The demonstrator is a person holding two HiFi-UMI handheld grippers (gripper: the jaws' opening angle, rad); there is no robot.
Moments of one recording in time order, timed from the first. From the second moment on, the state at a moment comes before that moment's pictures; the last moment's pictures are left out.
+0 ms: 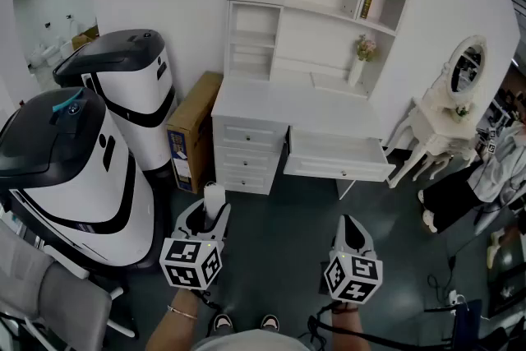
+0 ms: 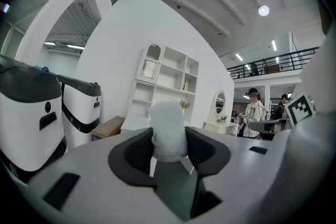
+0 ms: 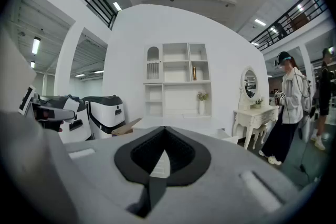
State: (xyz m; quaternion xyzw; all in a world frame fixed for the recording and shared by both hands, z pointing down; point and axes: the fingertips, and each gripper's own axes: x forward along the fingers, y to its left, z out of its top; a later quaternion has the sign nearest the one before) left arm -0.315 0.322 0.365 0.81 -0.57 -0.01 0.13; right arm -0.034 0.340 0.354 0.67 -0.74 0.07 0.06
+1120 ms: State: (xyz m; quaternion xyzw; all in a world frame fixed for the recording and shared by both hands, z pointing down) left arm -0.338 0.288 0.386 0.84 -0.52 0.01 0.14; right arm -0.053 0.343 0.380 0.71 -0.69 0.10 0.05
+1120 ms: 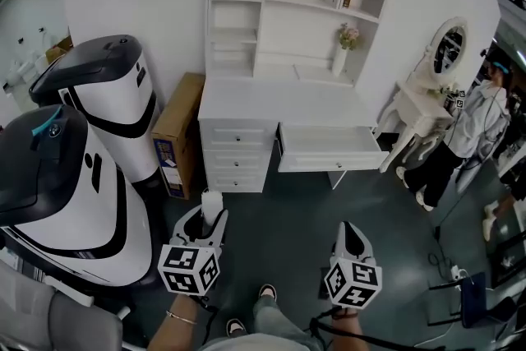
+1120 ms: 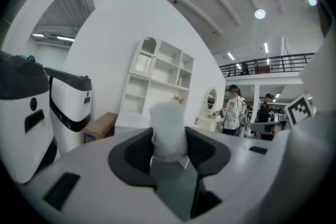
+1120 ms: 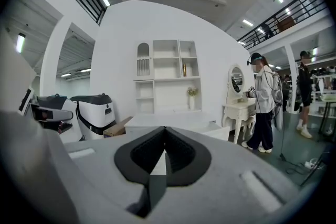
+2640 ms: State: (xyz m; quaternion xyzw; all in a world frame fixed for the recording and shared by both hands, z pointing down) left arm -0.192 -0.043 0.392 0.85 -0.50 0.05 0.15; right arm 0.077 0.012 0.394 0.71 -0.69 0.14 0.06
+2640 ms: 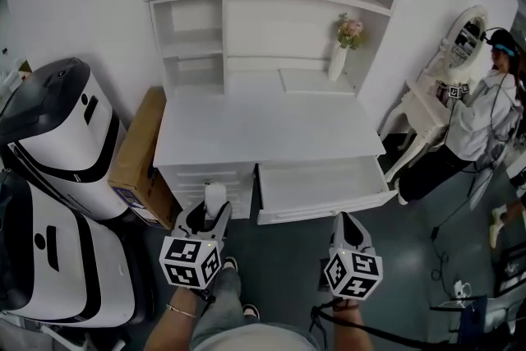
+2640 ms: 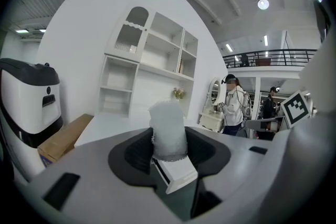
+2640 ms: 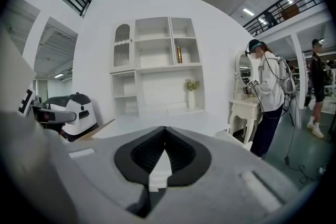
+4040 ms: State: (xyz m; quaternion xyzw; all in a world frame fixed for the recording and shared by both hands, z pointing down) left arm -0.099 -0.343 0.392 0.90 -0.39 0.07 0.17; right arm 0.137 -0.225 0.378 0.78 -0.61 0.15 0.06
